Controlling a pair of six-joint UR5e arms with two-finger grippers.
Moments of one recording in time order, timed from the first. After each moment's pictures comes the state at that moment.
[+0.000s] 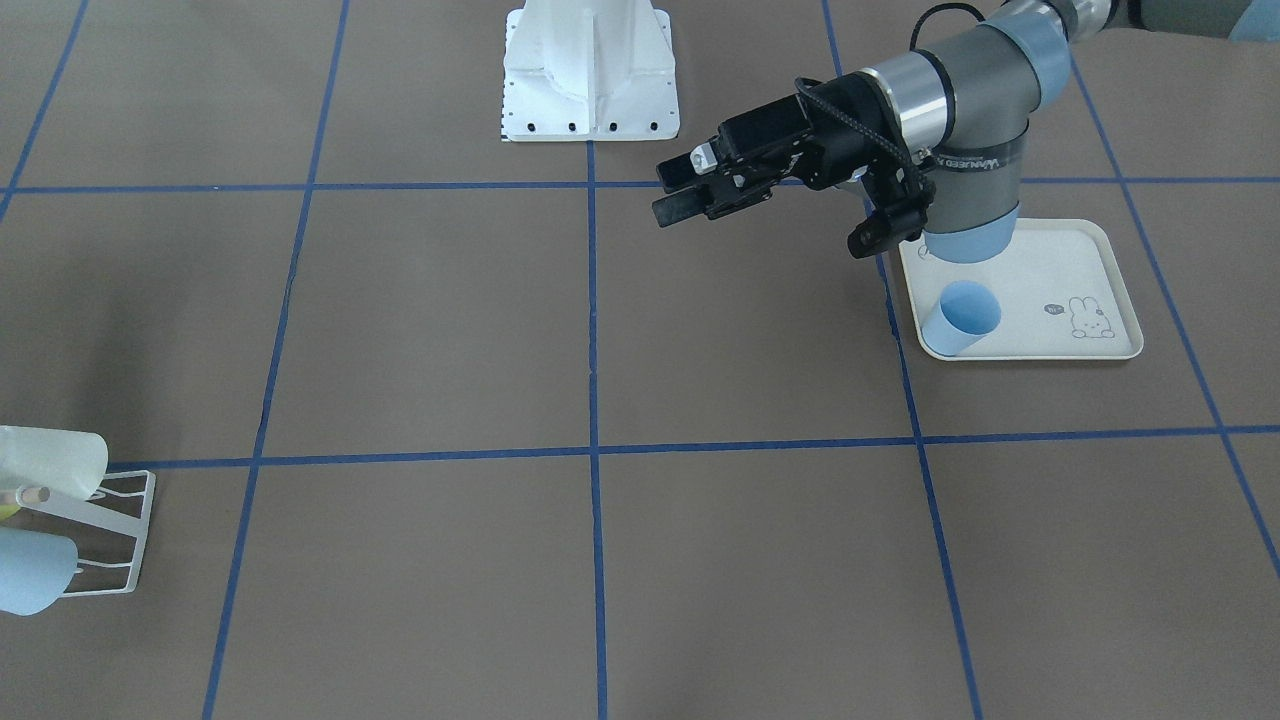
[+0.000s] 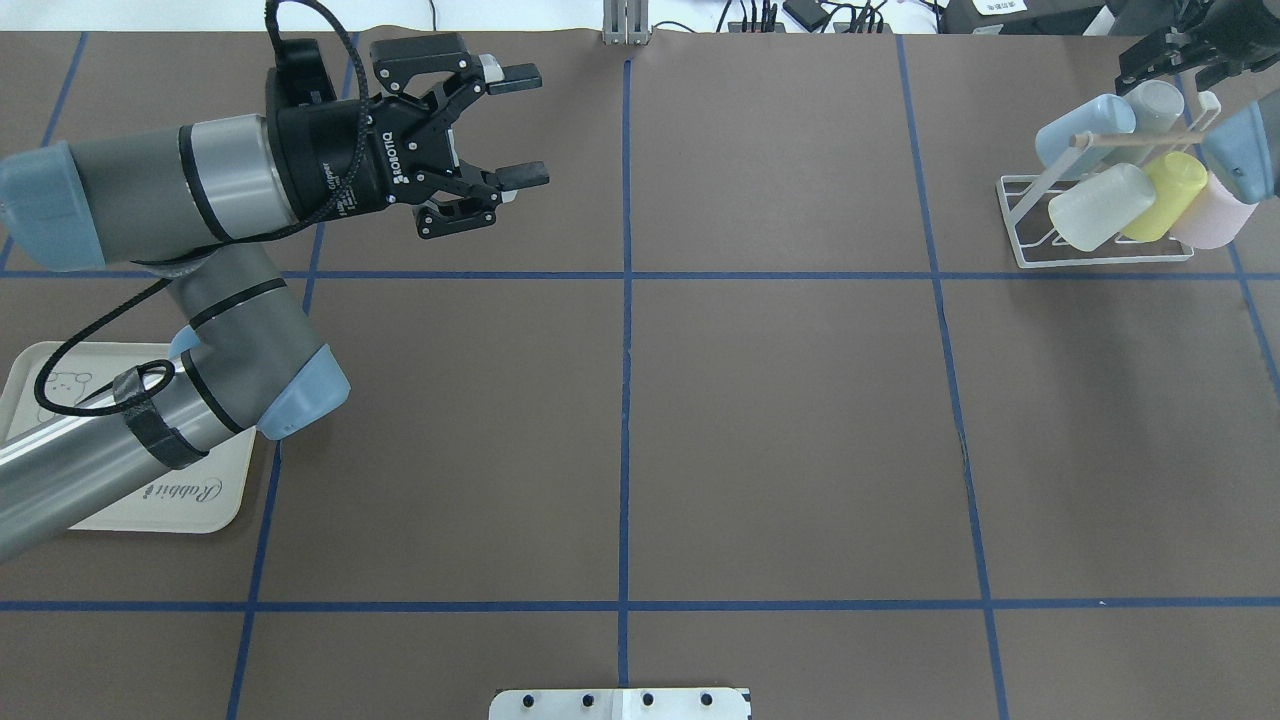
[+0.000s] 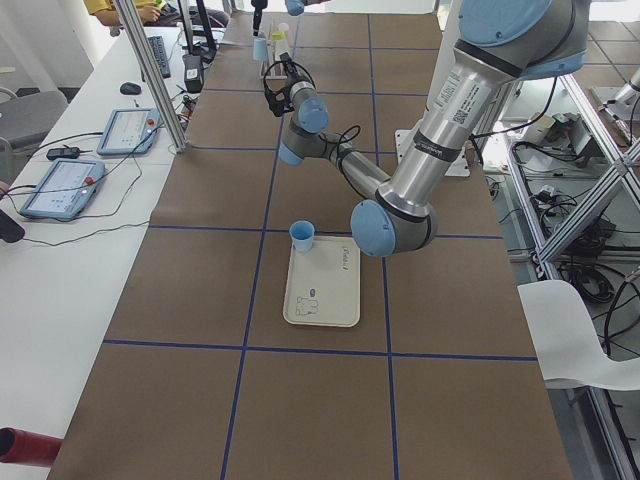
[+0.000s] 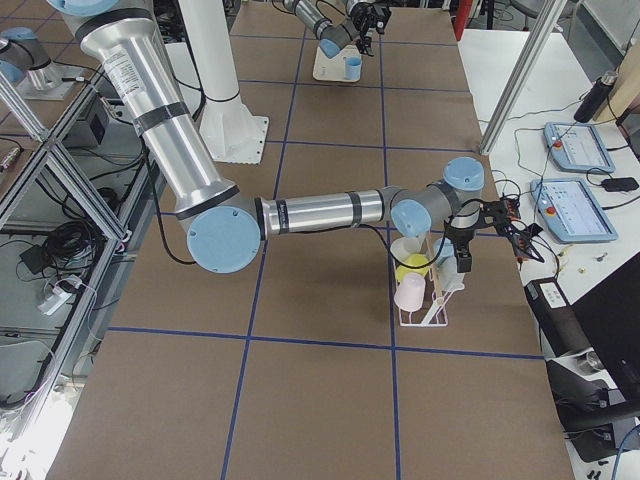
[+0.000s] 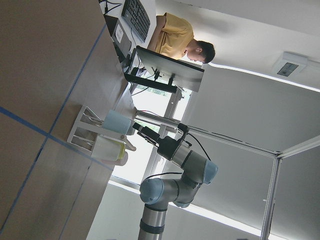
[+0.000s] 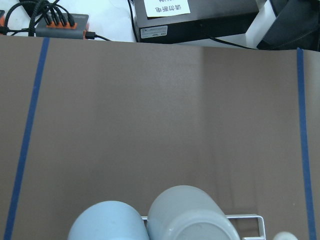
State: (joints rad) left arm -0.77 -2.15 -1.52 -3.27 -1.86 -2.33; right arm 1.31 -1.10 1.23 -1.16 2.17 0.49
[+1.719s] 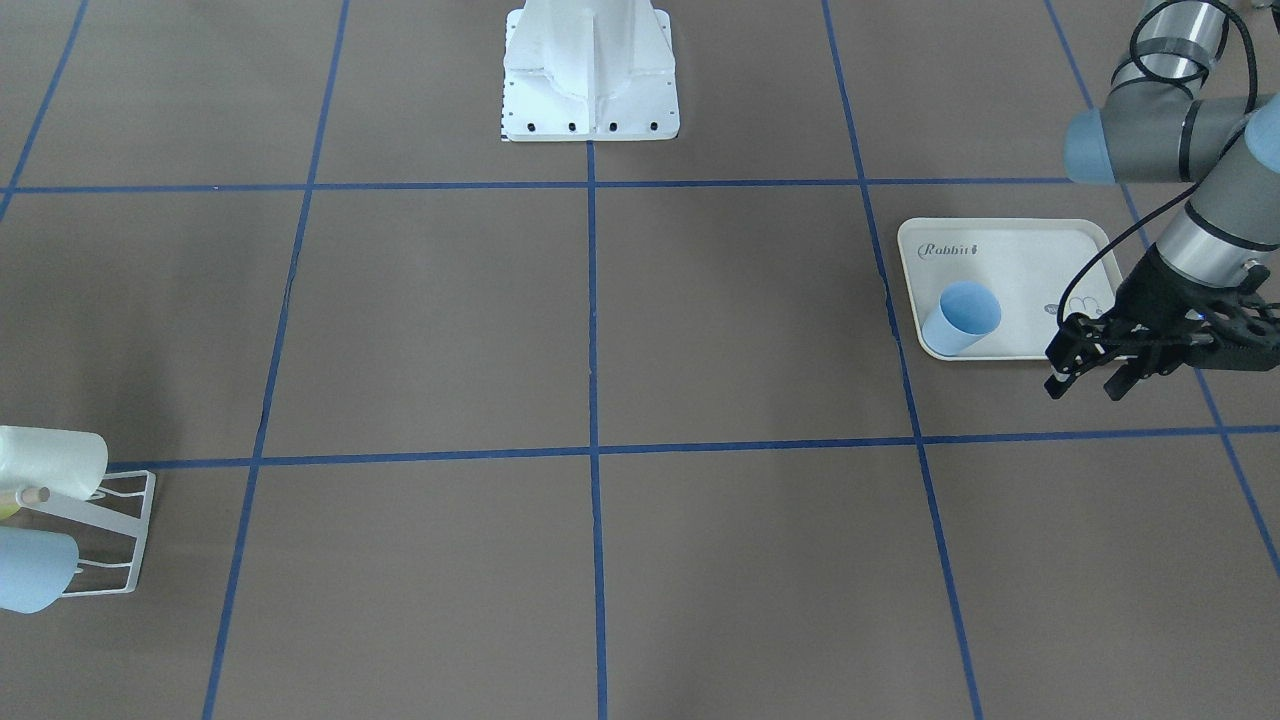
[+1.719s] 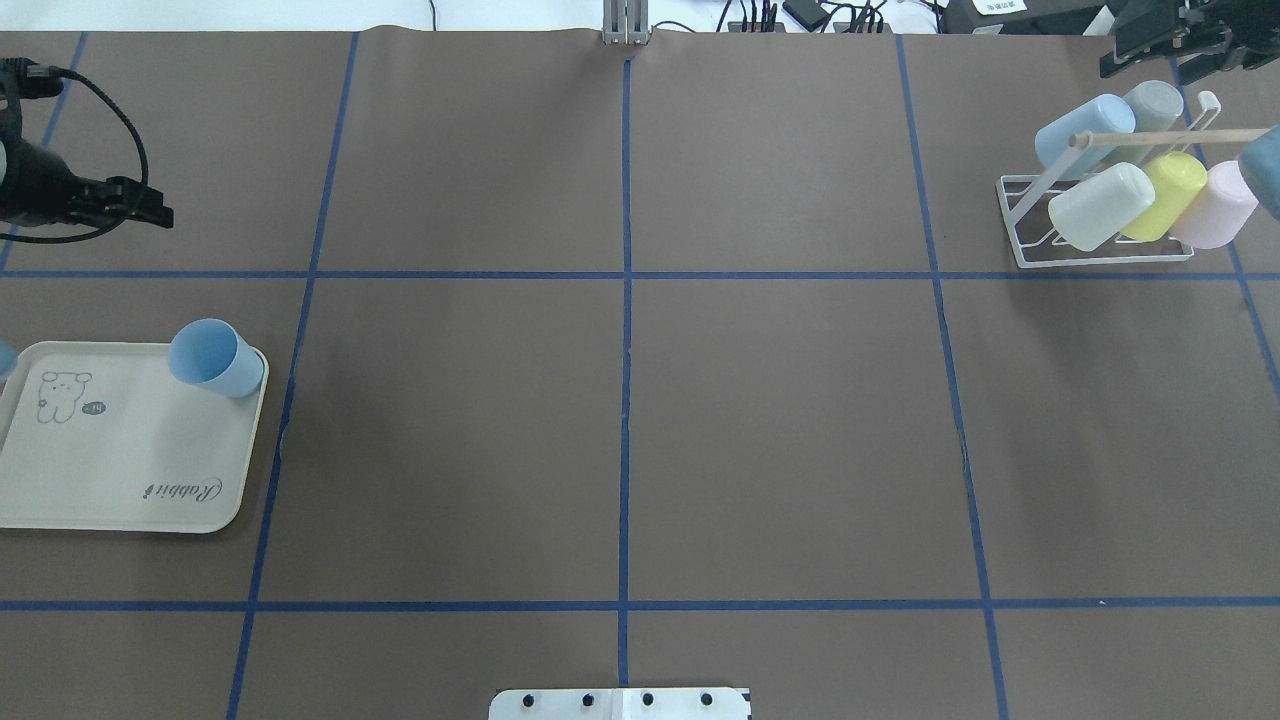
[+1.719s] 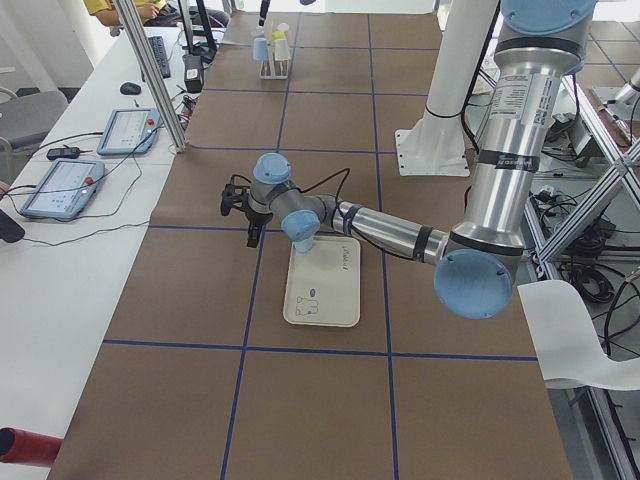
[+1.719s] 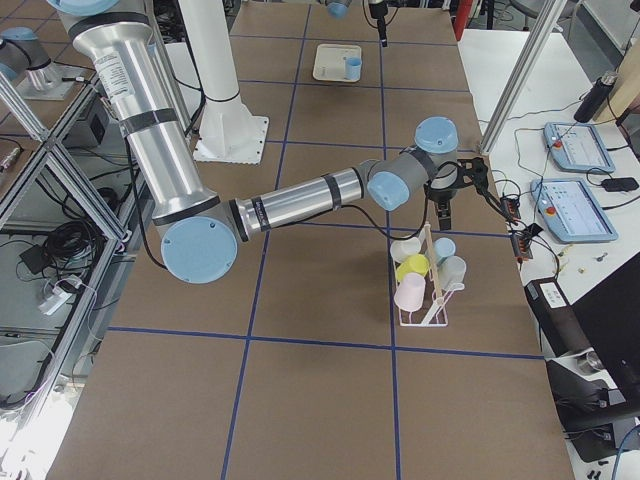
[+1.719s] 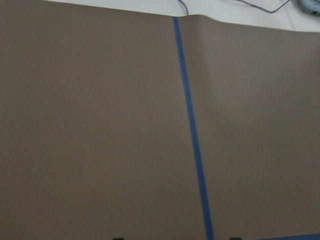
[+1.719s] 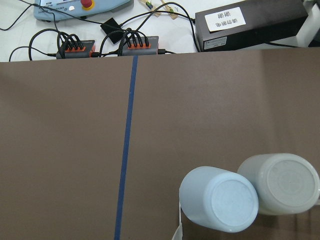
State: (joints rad) left arm -1.08 -1.69 -1.67 -2.14 -2.10 -0.84; right arm 1.31 -1.22 1.55 -1.17 2.28 0.66
